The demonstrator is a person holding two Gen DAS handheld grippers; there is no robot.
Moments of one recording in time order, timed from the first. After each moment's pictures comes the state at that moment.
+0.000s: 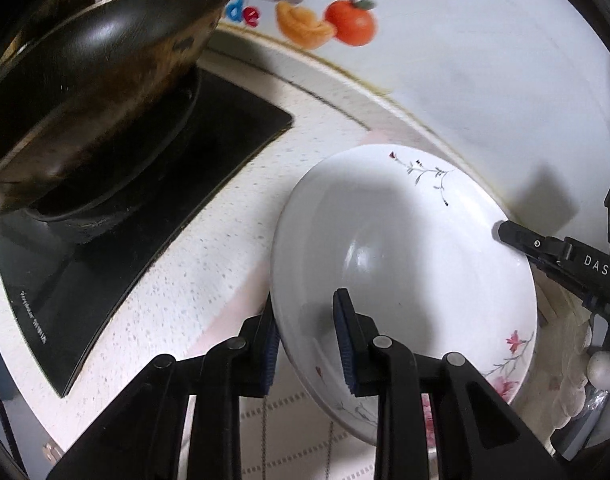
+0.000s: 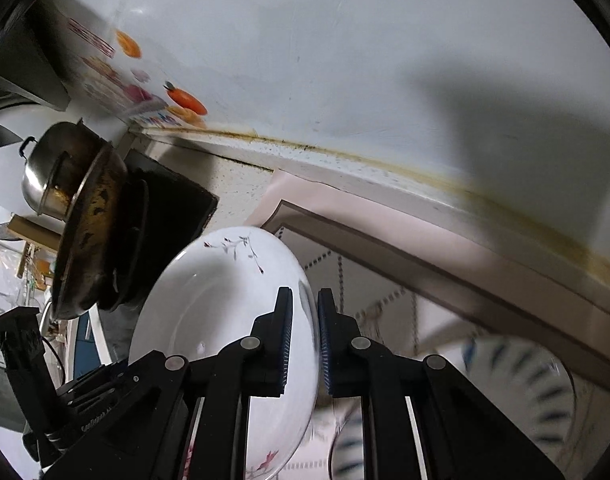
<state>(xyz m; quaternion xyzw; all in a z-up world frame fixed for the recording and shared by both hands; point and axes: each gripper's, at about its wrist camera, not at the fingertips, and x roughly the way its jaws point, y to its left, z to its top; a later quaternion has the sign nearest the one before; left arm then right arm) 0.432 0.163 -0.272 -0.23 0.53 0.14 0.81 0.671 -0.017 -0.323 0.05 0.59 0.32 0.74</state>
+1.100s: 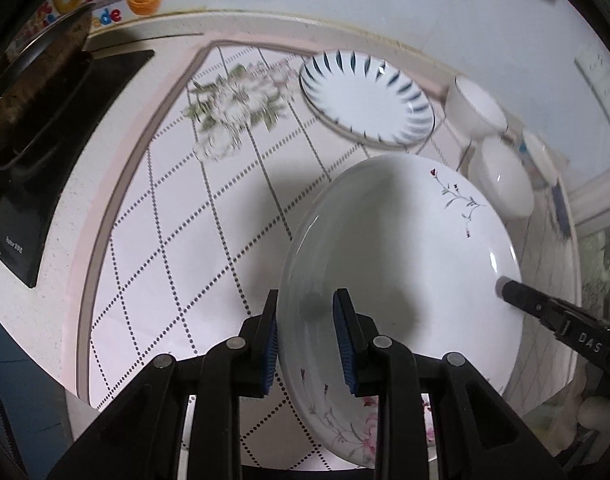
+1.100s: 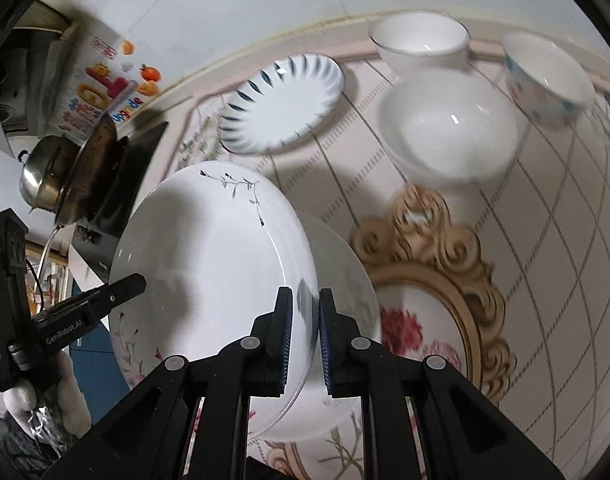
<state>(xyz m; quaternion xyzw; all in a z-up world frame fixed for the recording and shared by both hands) 0.277 0.006 -0.268 -0.09 0.59 -0.02 0.80 0.351 -0.271 -0.307 0.12 0.60 0.18 0.77</state>
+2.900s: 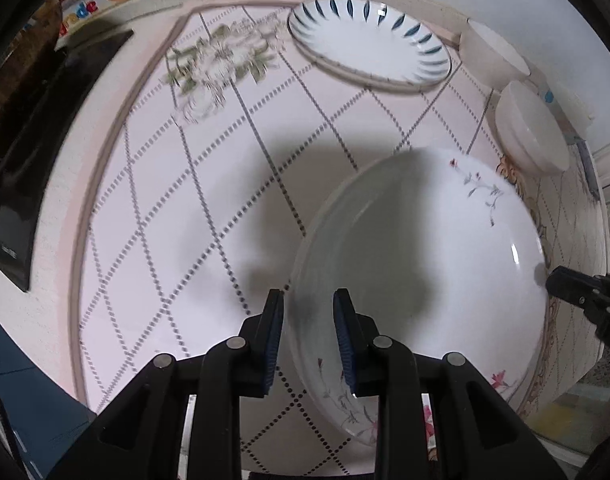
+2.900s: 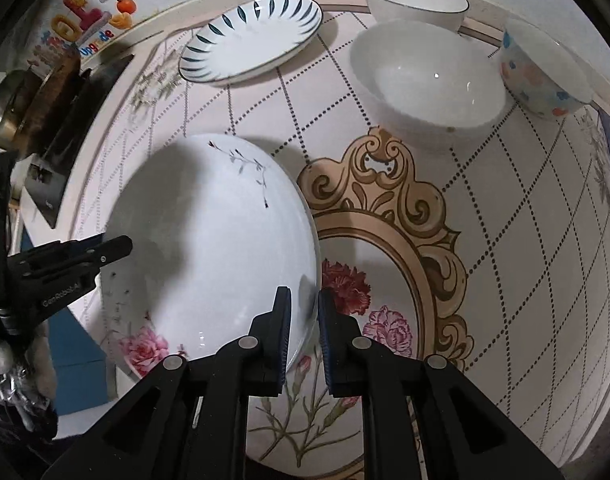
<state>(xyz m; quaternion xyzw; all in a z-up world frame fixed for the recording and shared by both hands) 0.281 -0.010 -0.301 -0.04 0.63 -0.01 0.77 0.364 -0.263 -0.329 0.01 0.66 0.15 0.74</state>
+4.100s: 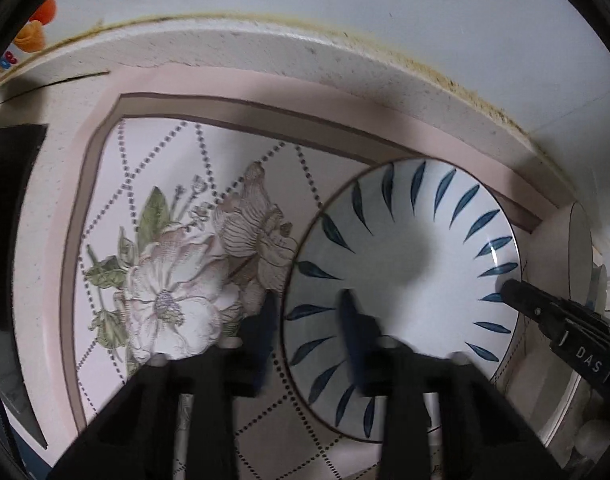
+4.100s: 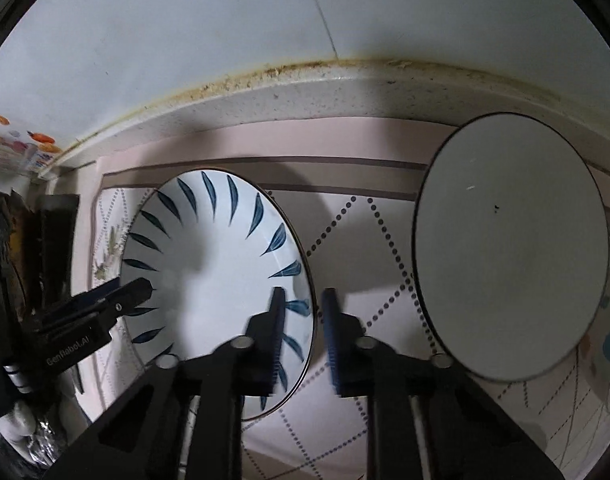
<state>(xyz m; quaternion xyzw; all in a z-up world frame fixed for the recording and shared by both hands) 0.534 0.015 -0.334 -0.10 0.66 0.00 0.74 0.646 -0.222 -0.370 0.08 0.67 0.12 0.73</state>
